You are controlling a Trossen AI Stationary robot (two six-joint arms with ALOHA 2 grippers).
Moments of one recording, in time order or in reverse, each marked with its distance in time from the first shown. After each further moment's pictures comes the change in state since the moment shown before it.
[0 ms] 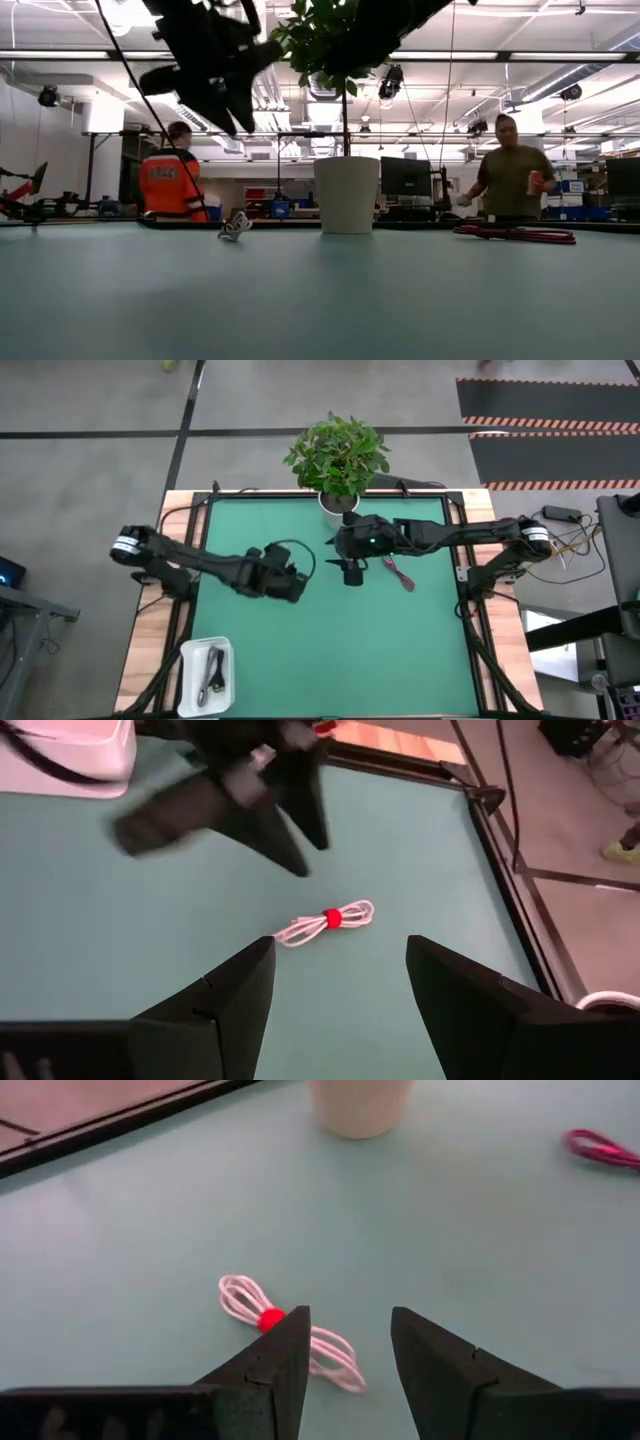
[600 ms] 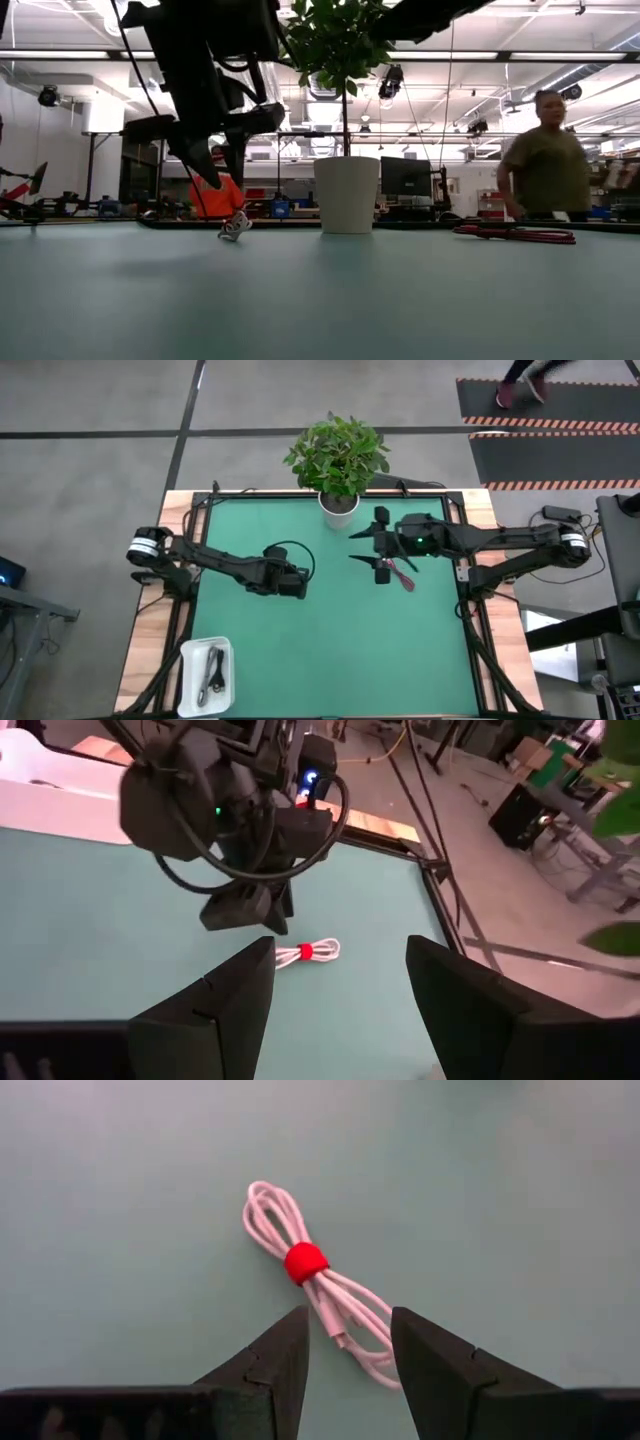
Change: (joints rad) left arm 0.076 0.127 -0.075 0.047 0.107 -0.326; right arm -0.001 -0.333 -0.285 0.176 -0.001 -0.091
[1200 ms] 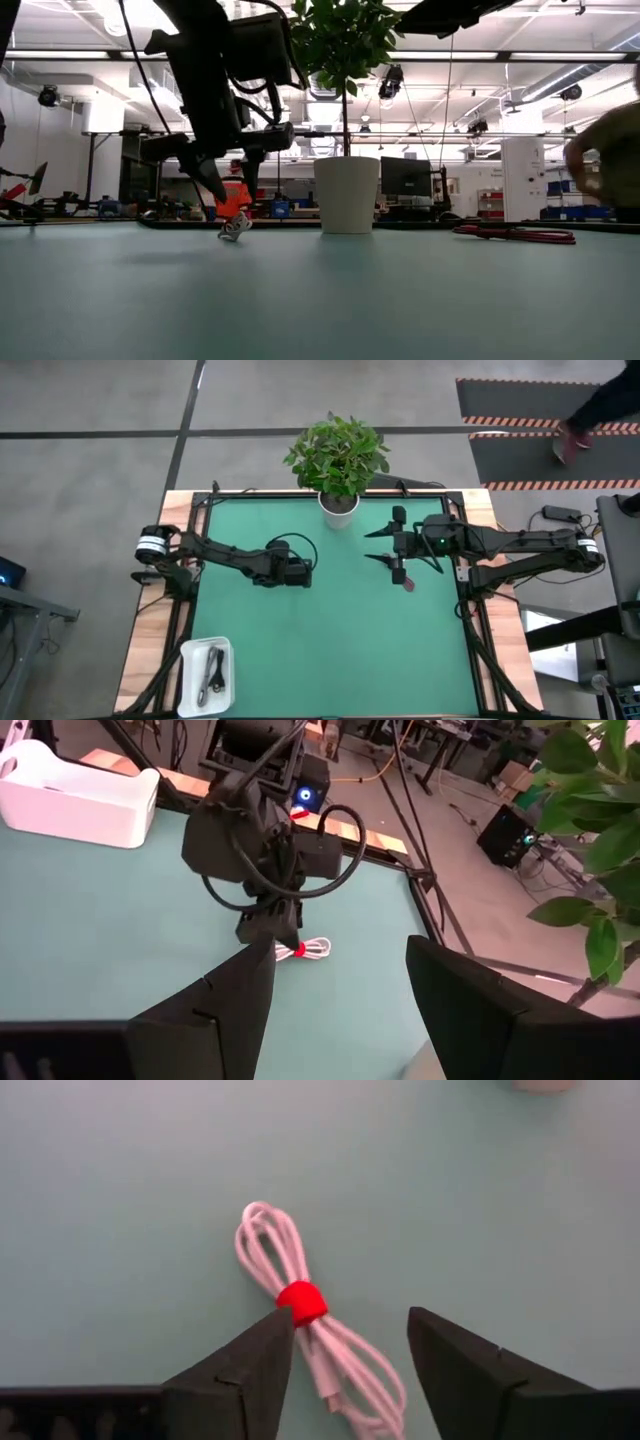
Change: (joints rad) left arm 0.085 0.052 -0.009 0.092 0.012 -0.007; right arm 0.000 -0.171 -0.106 -0.007 0.000 -0.022
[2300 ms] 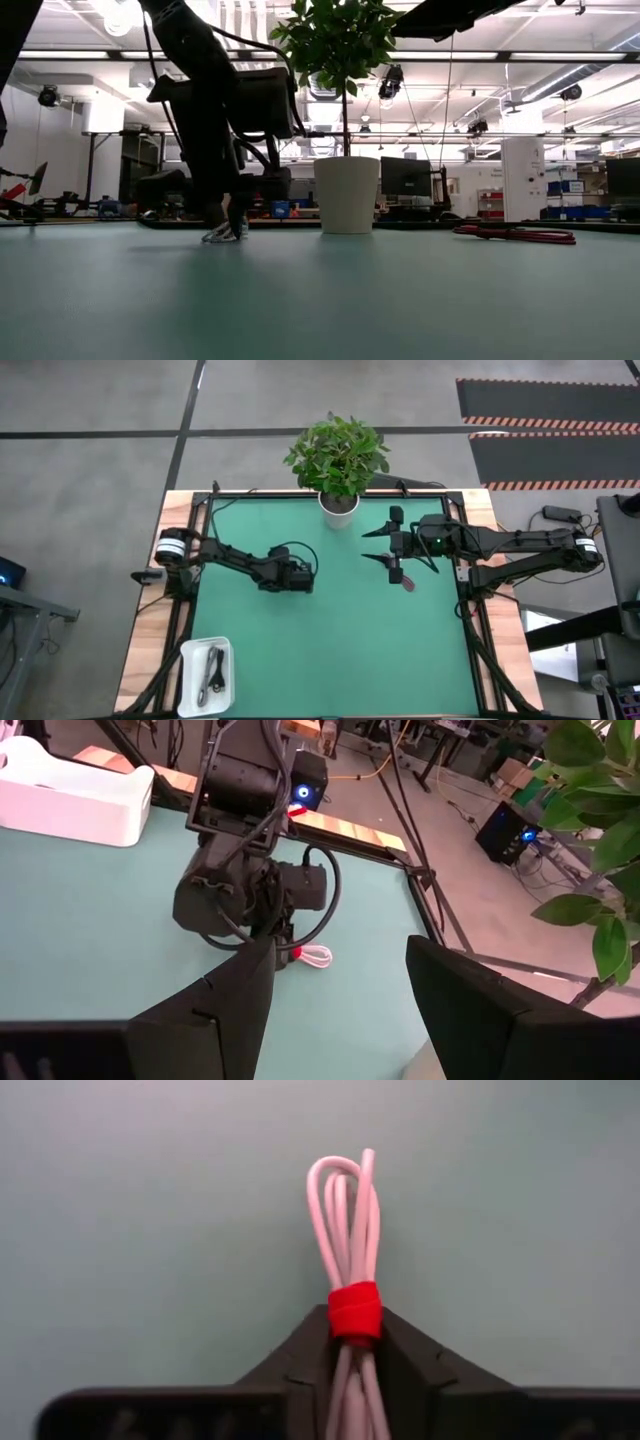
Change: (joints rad) left arm -0.002 0.151 -0.057 0.111 -0.028 -0.070; right arm -0.009 0.026 -0.001 0.022 0.001 0.001
